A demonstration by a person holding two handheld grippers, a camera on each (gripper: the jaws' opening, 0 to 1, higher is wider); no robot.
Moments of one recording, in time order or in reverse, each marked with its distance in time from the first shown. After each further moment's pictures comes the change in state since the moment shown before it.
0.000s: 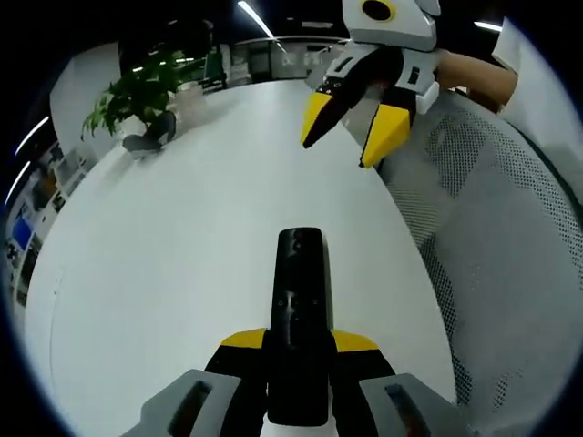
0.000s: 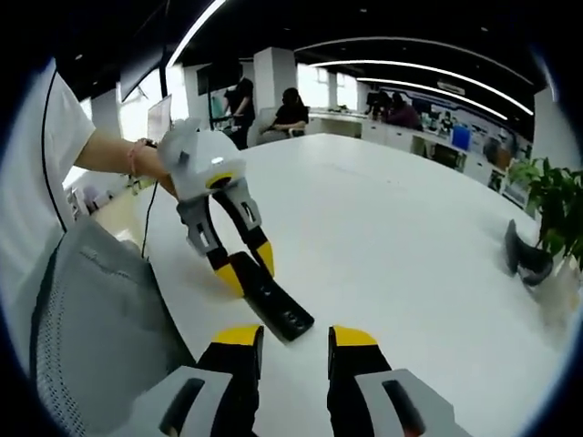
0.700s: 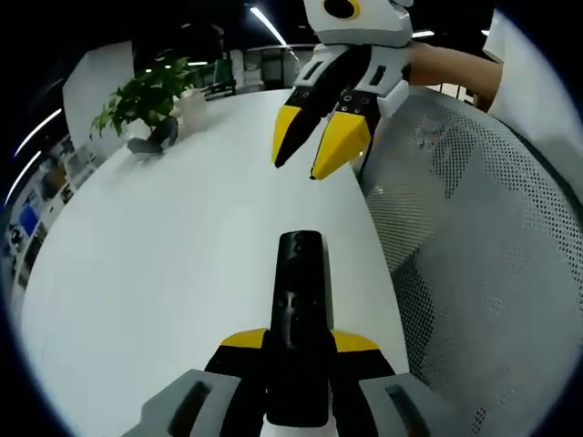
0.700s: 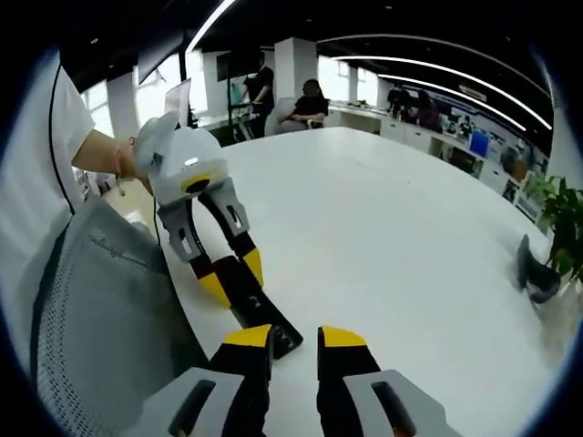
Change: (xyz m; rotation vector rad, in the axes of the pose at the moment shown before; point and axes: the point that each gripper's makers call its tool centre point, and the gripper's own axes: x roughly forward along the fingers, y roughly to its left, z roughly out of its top) left arm 0.001 -0.038 0.000 -0.052 -0.057 0.040; right arm 0.004 0.013 -0.003 -0.075 0.052 0.042
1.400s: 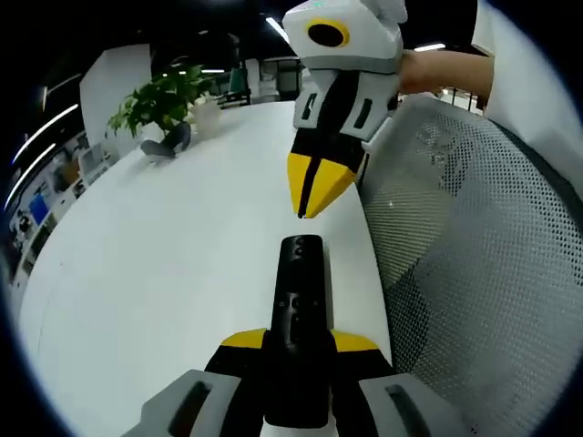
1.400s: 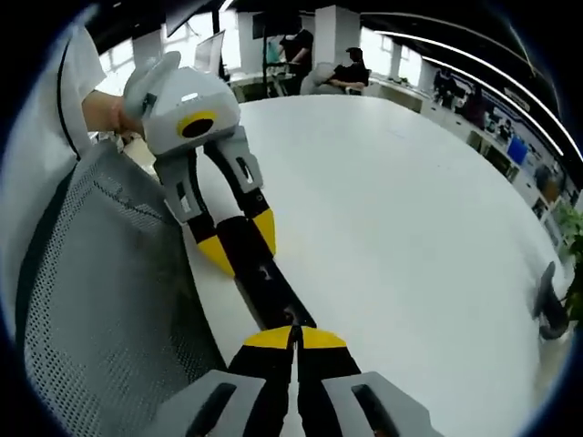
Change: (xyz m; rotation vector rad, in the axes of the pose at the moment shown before) left arm 0.001 -0.010 -0.001 -0.037 -0.048 0.051; right arm 0.025 0.017 -0.032 -0.172 0.243 0.121
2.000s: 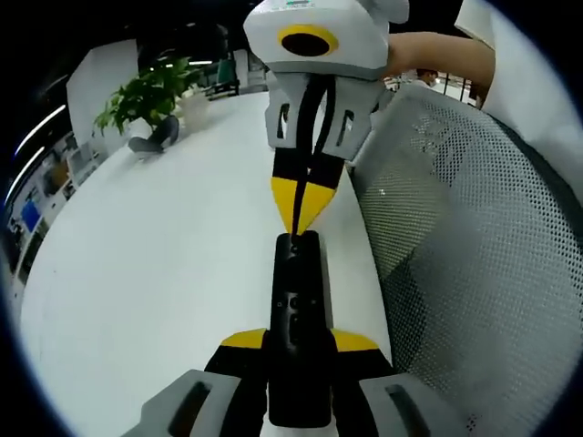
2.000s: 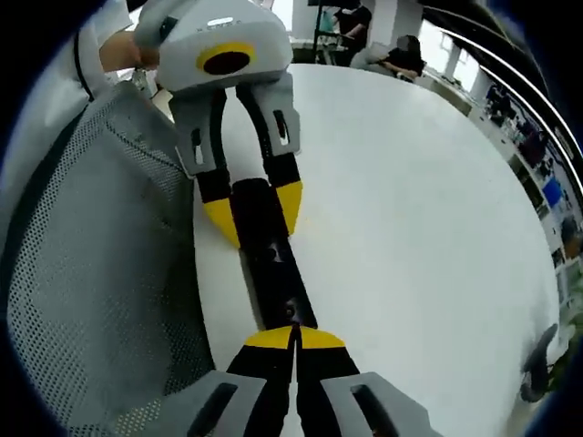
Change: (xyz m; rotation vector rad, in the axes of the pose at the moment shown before) left arm 0.001 0.000 0.001 0.037 0.054 -0.051; right arm 0.016 -0.003 -0.006 -0.271 0.144 0.078
